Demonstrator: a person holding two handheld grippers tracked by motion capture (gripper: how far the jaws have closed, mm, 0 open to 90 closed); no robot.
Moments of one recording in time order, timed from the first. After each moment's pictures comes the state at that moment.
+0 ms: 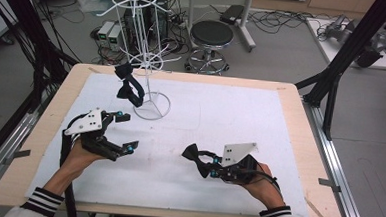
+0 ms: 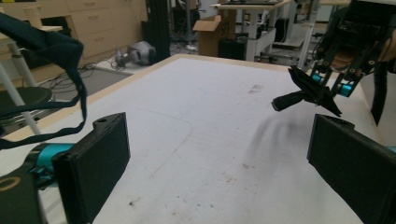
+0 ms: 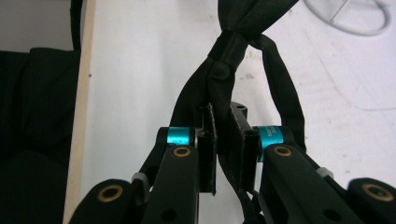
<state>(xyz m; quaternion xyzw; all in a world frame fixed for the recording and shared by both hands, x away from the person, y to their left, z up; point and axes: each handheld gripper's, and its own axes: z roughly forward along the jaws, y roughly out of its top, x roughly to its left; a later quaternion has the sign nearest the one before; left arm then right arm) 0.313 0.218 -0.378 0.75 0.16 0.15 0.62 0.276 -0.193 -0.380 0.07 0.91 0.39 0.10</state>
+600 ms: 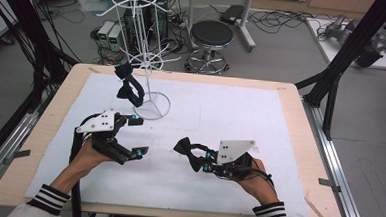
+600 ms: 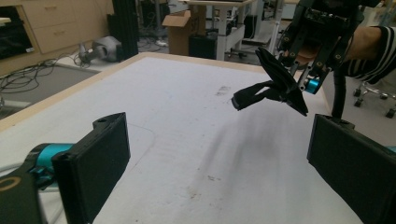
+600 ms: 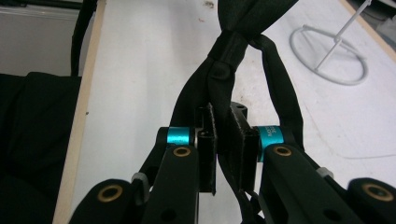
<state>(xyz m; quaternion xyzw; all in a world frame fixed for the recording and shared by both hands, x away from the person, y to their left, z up) 0.313 0.189 -0.373 0.77 0.13 0.09 0.62 0.277 -0.178 -0.365 0.04 0.89 0.43 0.13</state>
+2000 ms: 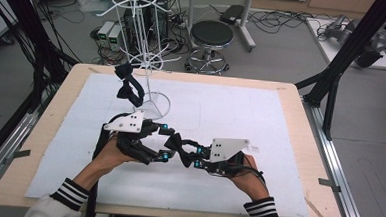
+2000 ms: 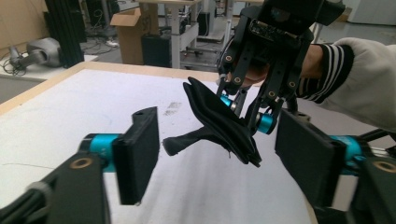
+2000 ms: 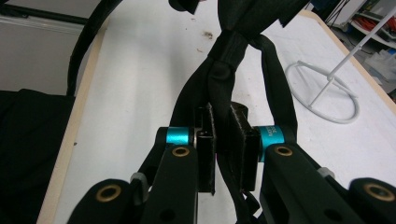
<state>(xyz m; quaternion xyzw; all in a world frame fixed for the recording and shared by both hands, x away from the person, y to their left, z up) 0.314 0.129 -0.358 0.78 0.06 0.02 0.63 0.281 -0.159 -0.361 0.00 0.87 0.47 0.15</state>
